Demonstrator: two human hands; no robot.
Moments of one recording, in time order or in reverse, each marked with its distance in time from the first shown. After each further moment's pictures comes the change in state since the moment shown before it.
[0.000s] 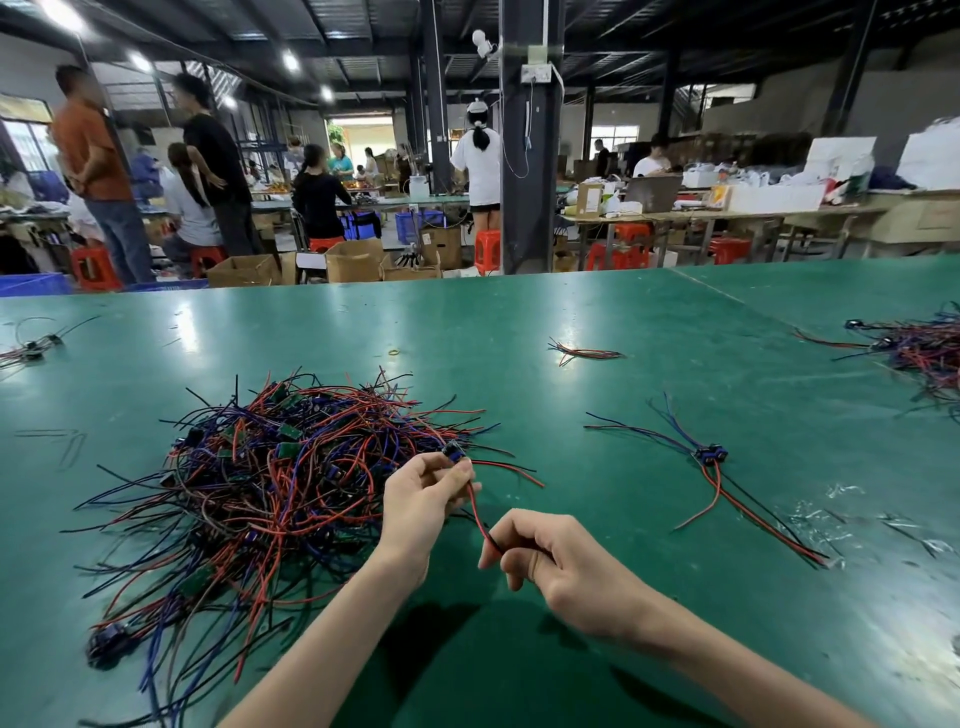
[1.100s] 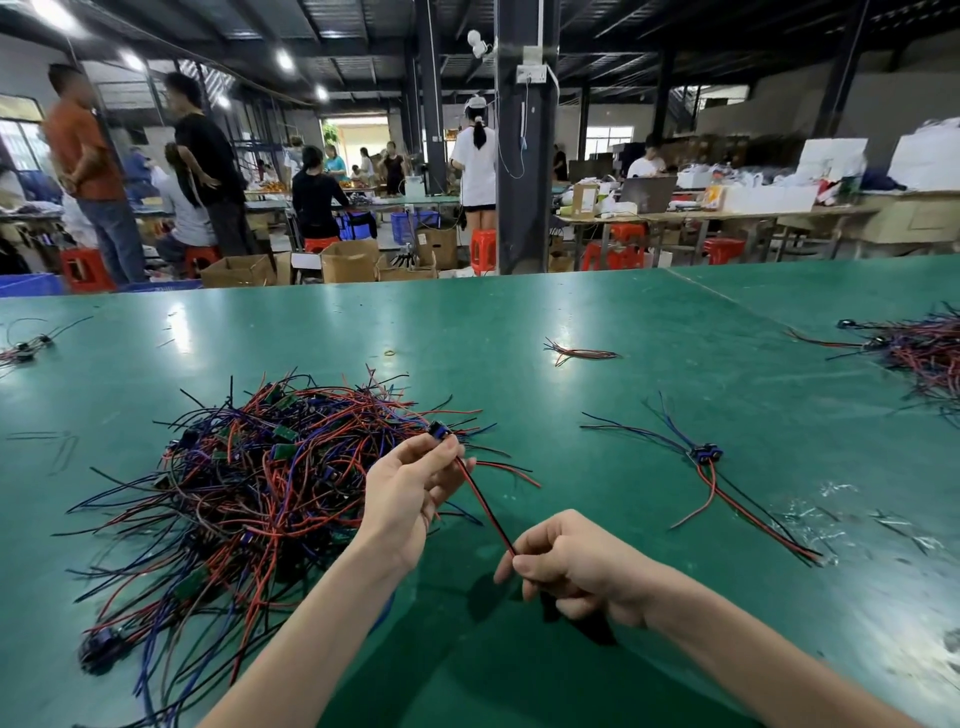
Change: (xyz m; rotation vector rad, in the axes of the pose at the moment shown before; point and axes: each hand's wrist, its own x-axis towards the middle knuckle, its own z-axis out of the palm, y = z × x) left_hand -0.002 0.026 -0.002 -0.338 -0.051 -0.096; right_hand 0.010 0.014 -0.012 0.402 -0.124 0.537
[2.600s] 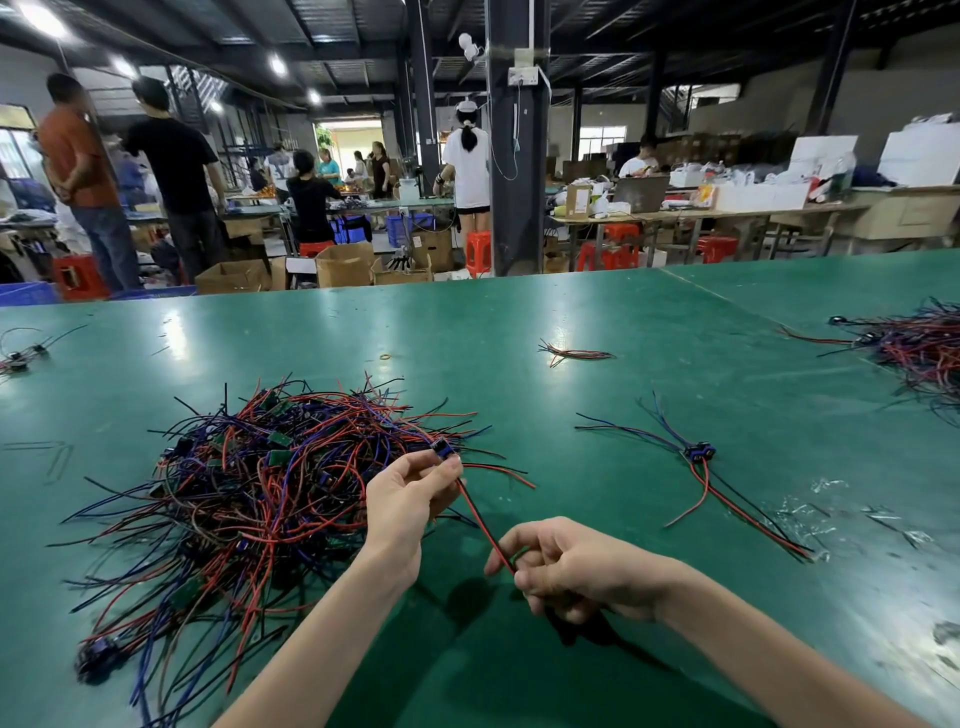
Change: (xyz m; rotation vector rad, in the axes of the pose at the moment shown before) left_hand 0.004 -0.018 -0.004 0.255 0.118 0.064; right_hand -0.010 -0.001 -0.010 -0.181 -0.174 -0.110
